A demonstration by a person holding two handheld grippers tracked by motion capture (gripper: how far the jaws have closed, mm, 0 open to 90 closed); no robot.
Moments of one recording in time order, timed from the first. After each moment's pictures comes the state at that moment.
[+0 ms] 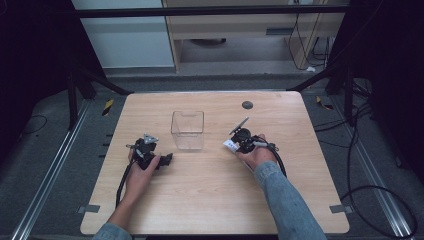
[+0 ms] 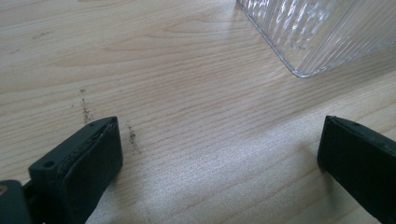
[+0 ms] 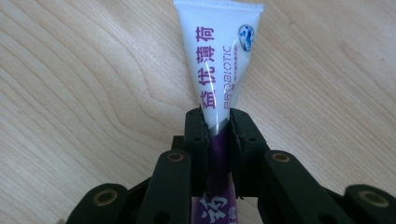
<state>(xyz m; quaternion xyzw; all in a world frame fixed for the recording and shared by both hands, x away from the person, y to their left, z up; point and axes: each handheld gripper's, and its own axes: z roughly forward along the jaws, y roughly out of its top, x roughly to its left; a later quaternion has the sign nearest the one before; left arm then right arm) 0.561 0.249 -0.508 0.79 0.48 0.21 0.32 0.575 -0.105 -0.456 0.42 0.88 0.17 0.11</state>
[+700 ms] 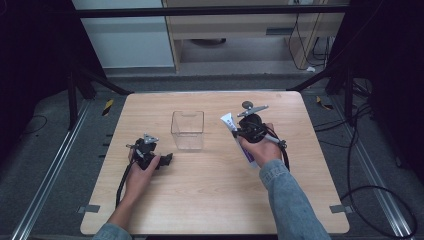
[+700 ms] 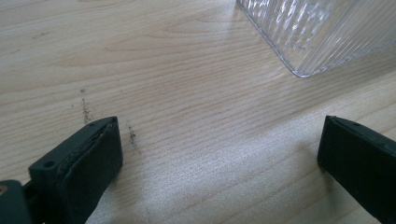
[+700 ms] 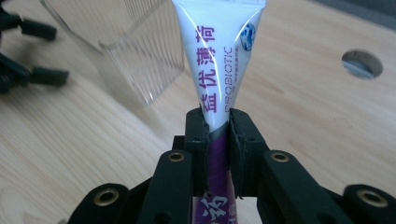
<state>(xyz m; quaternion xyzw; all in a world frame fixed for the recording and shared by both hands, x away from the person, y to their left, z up) 0.561 0.249 -0.508 0.78 0.49 0.21 0.32 0.559 -0.118 -0.387 0.42 0.81 0.37 0.17</state>
